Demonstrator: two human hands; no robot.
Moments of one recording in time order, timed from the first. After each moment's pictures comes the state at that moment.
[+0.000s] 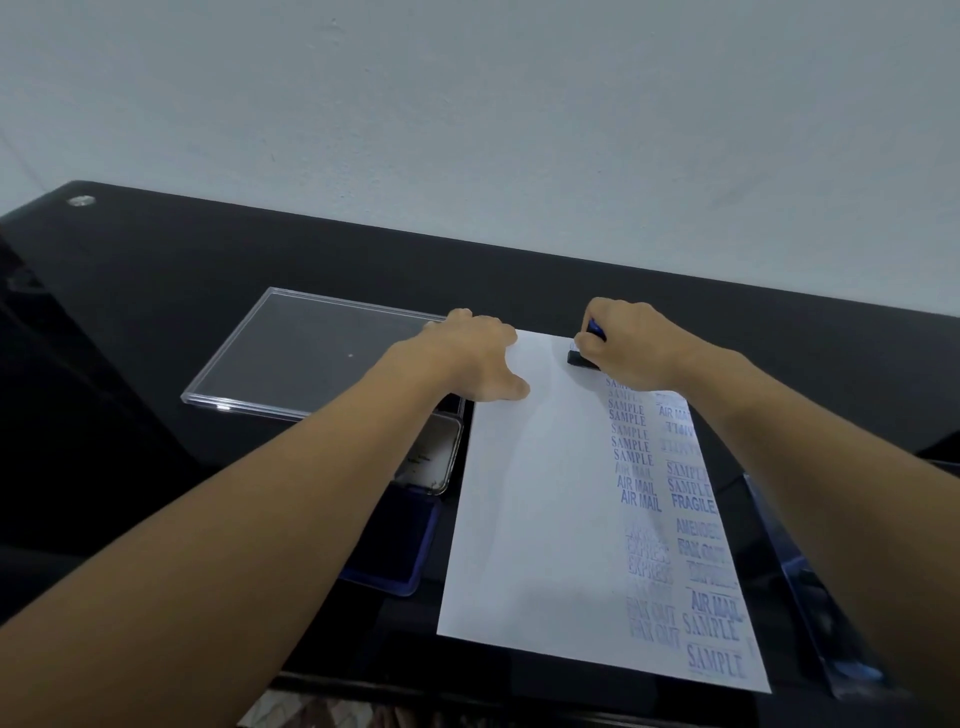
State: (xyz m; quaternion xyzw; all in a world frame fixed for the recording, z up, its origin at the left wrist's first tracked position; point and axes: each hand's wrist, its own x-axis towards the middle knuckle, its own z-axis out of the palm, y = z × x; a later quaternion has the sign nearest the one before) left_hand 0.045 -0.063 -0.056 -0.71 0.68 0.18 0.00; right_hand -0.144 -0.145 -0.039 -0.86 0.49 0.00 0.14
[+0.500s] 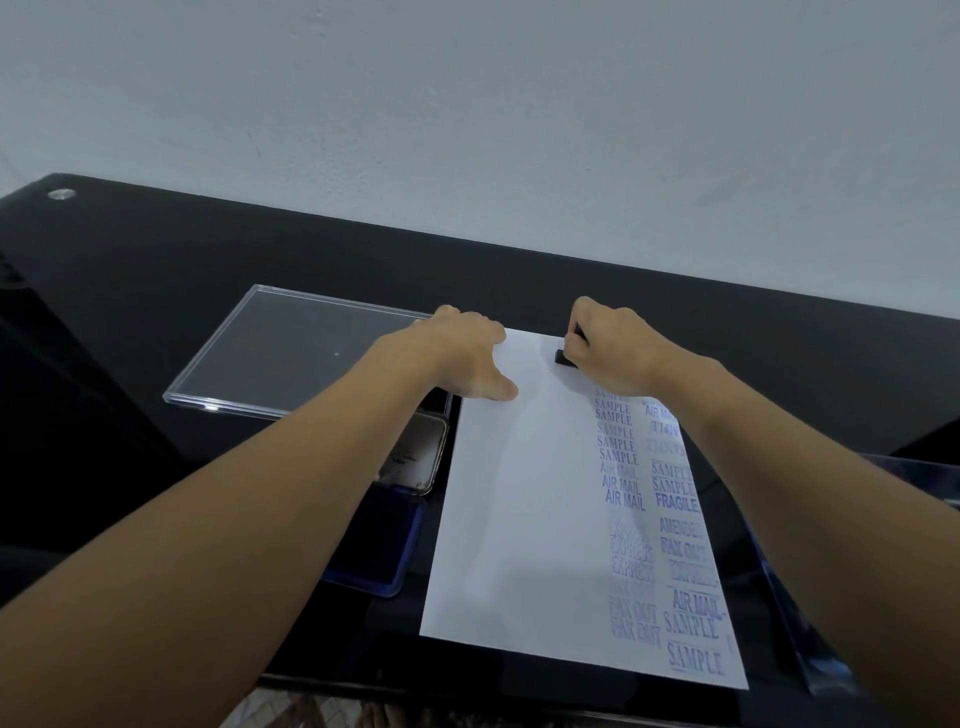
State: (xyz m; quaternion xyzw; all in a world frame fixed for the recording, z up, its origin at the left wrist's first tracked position) left_hand 0.045 -0.066 -0.053 -0.71 0.68 0.19 0.02; right_hand -0.144 -0.141 -0.044 -0.86 0.49 -0.01 0.15
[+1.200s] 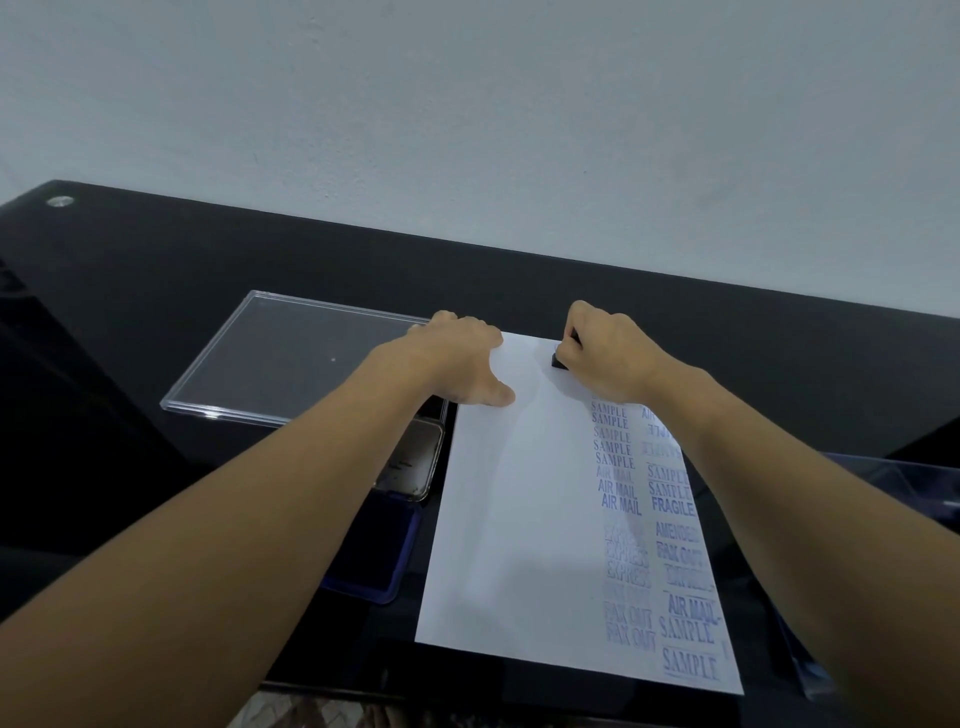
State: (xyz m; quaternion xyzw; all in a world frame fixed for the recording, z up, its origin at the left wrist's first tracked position) left_hand 0.043 -0.064 -0.053 -0.71 0.68 0.19 0.01; right_hand -0.141 -0.137 -0.046 -0.85 0.50 -0.05 0.17
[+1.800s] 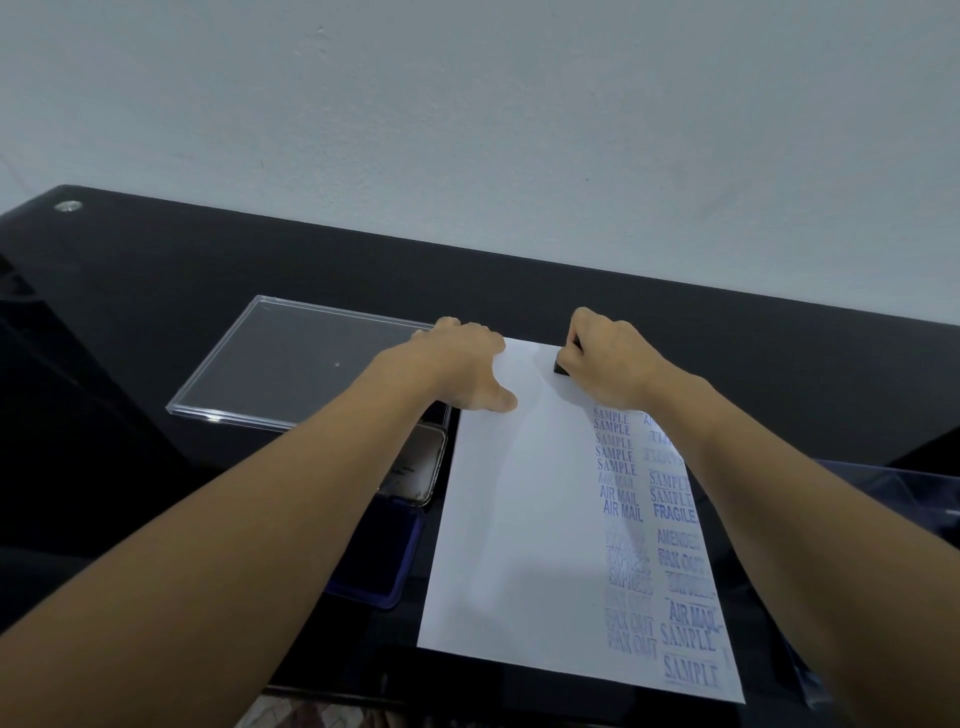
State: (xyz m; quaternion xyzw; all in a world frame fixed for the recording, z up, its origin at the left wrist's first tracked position) left_hand 0.042 -0.063 -0.052 -0.70 0.69 0.18 0.01; right_hand -0.139 -0.135 -0.046 -0.84 0.51 -0.05 0.17
